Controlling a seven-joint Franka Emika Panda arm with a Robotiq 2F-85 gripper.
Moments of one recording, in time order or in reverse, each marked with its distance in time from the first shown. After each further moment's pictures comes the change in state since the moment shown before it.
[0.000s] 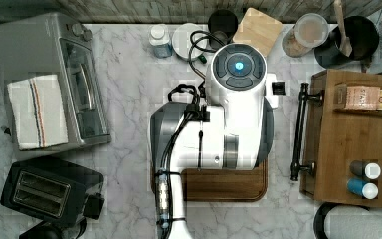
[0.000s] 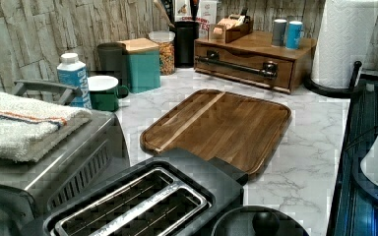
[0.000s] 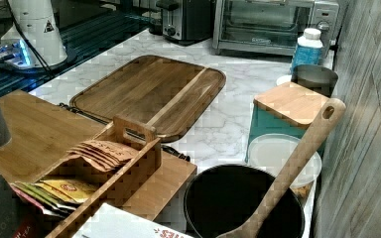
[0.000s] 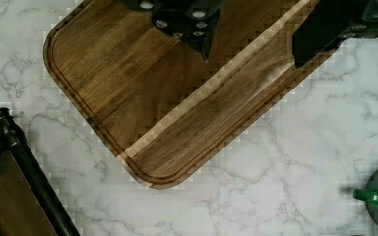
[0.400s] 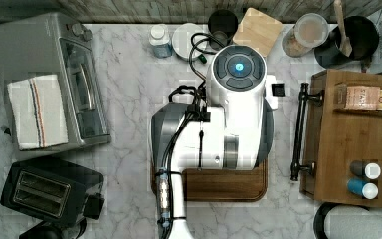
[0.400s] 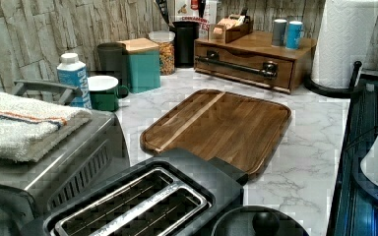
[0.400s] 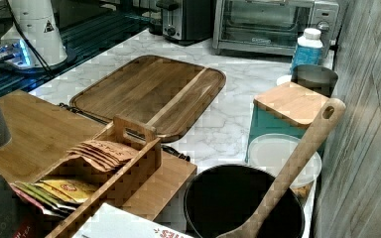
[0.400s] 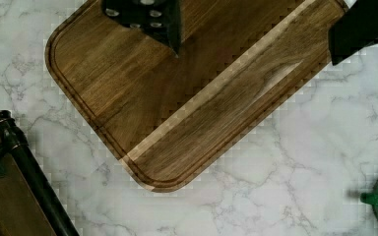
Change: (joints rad) arm -0.001 0.000 -0.001 -0.015 -0.001 0.002 0.000
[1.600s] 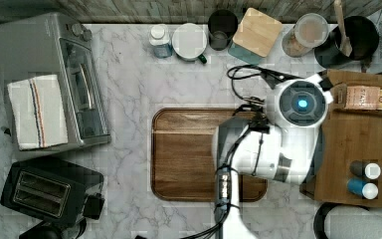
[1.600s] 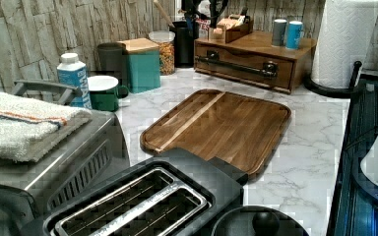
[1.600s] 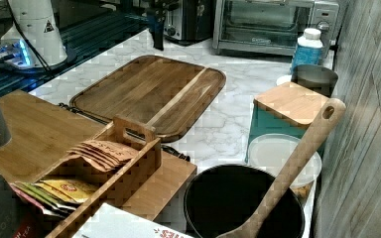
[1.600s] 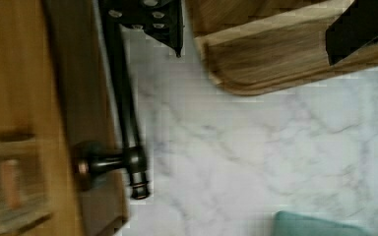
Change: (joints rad) arm -0.073 0.016 -0.160 -0.181 -0.109 0.380 -0.610
